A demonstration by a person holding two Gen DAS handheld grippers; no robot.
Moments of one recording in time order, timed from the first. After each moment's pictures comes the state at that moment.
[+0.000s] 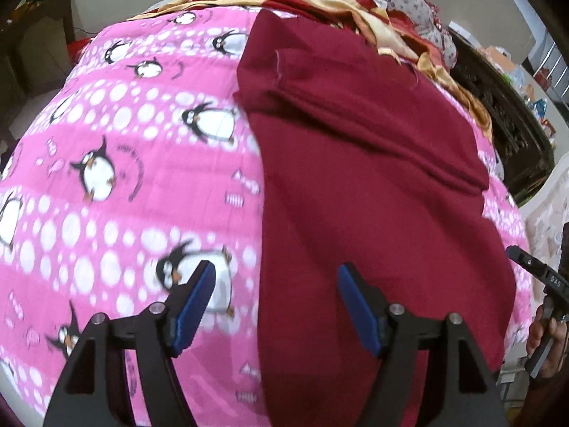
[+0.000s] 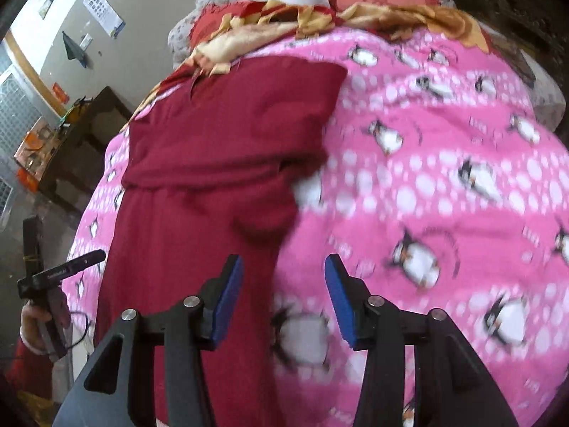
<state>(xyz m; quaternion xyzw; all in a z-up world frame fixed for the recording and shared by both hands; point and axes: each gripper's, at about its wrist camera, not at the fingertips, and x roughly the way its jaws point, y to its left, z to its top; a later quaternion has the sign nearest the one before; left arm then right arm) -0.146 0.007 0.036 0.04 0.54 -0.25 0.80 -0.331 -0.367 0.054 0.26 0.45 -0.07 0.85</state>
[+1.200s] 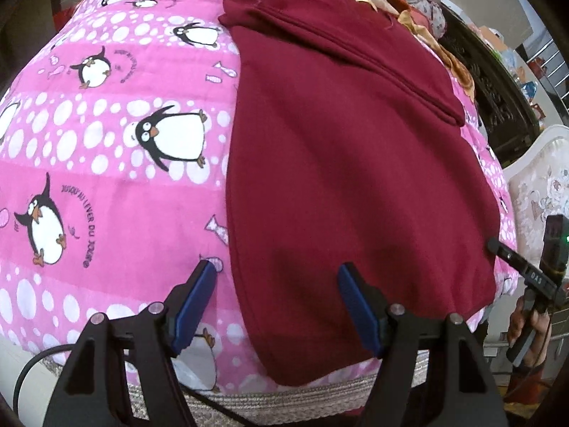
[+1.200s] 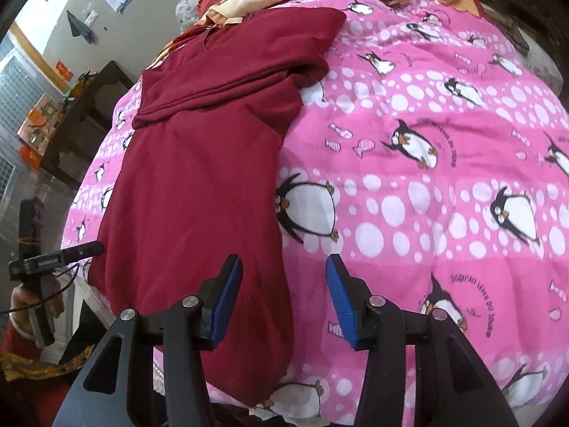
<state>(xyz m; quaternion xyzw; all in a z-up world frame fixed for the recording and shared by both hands) -0.213 0.029 0.021 0.03 0.60 -0.28 0.75 -0.397 -0.331 0.030 0.26 0.49 -0.06 0.83</state>
